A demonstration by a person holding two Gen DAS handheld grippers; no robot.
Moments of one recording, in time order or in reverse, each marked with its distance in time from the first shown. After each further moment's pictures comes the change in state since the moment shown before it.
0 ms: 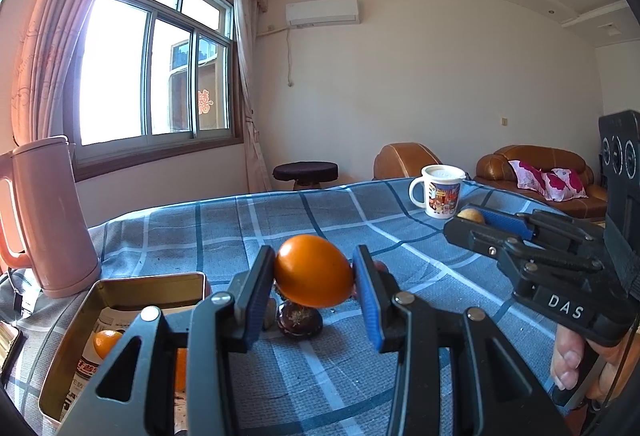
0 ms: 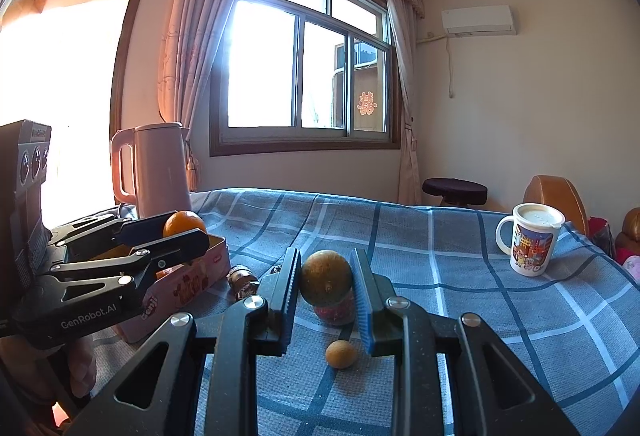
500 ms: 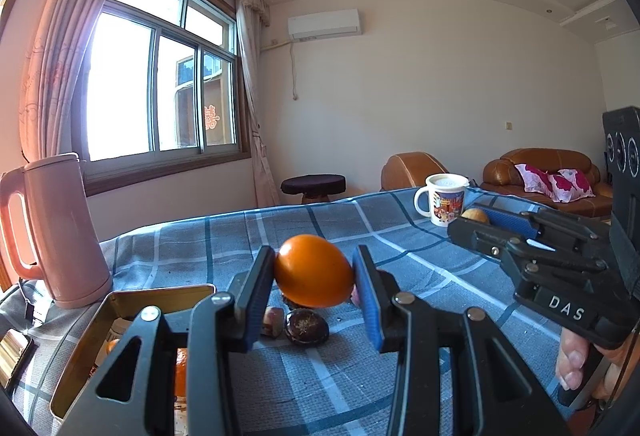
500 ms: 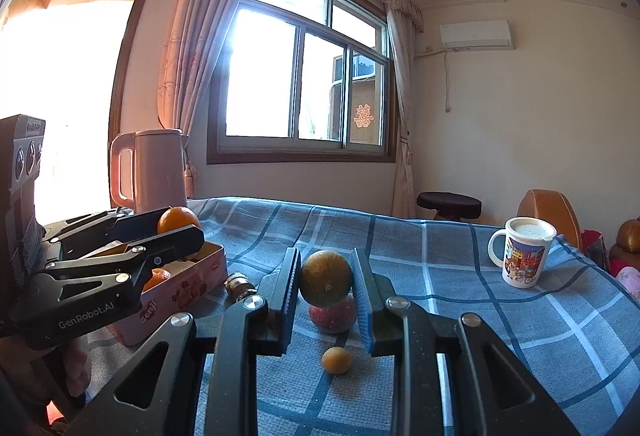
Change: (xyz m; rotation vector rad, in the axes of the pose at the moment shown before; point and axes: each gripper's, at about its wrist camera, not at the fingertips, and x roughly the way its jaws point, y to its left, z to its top) left arm -0.011 -0.005 0.002 0.027 -0.049 0.033; right arm -0.009 0.006 0.001 -0.026 -0.044 -0.024
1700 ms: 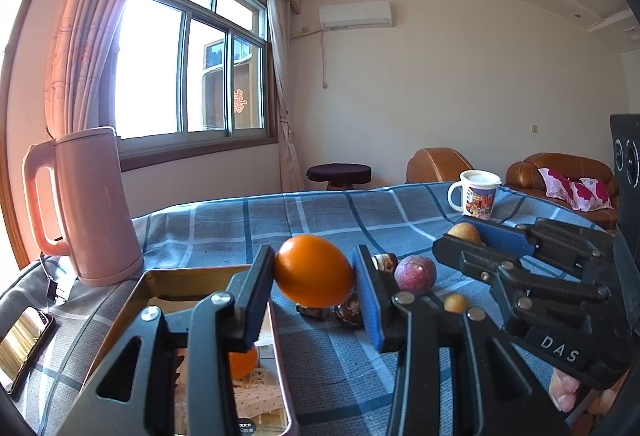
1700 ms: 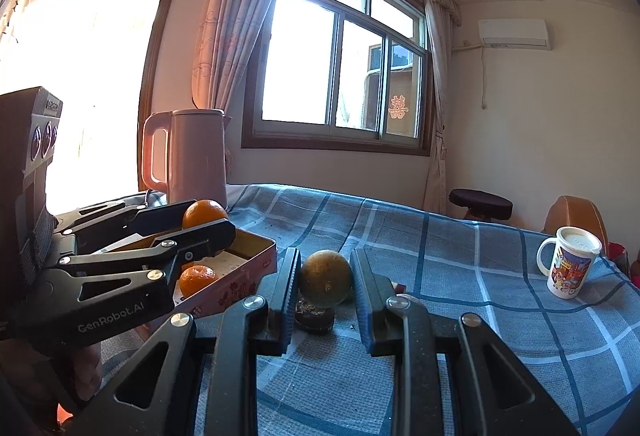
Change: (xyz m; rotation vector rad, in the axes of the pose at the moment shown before) left arm -0.009 0.038 -0.007 -0.062 0.048 0.092; right arm 0.030 0.050 0.004 -0.061 0.045 0.115
